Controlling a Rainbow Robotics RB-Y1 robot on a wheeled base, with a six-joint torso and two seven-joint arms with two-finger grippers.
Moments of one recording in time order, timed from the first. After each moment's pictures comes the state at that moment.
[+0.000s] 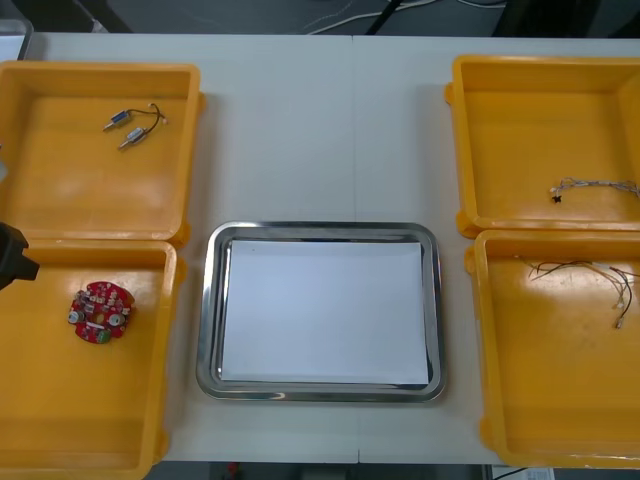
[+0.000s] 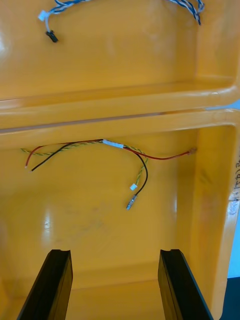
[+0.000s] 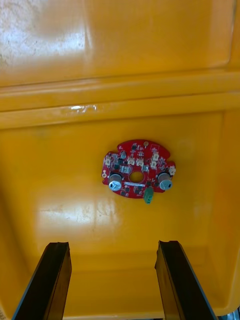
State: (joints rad) right arm -0.27 -0.90 -0.29 -1.97 -0.87 1.92 1.25; left arm -0.15 0.92 0.28 -2.24 0.97 1.91 -1.21
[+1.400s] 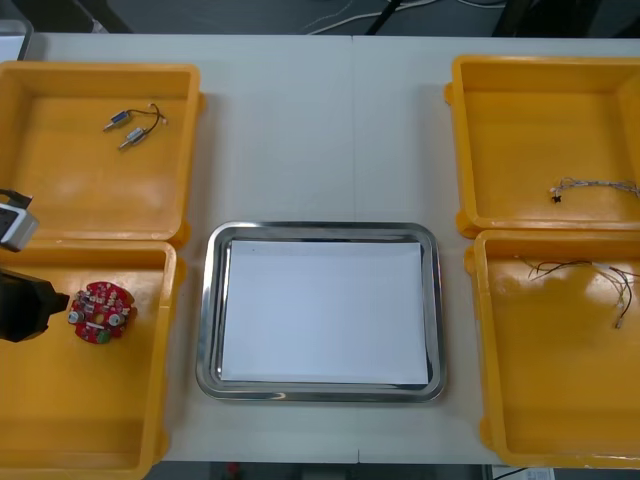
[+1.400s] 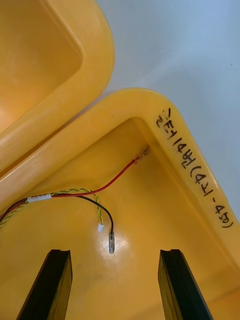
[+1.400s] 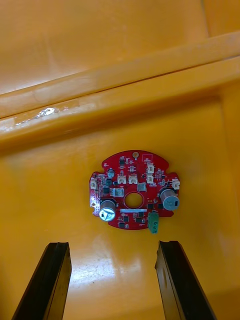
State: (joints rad) right arm -0.20 -0.90 -0.29 -1.67 -0.85 1.66 0.98; left arm 0.24 0.87 0.24 -2.35 0.80 1.40 -1.43
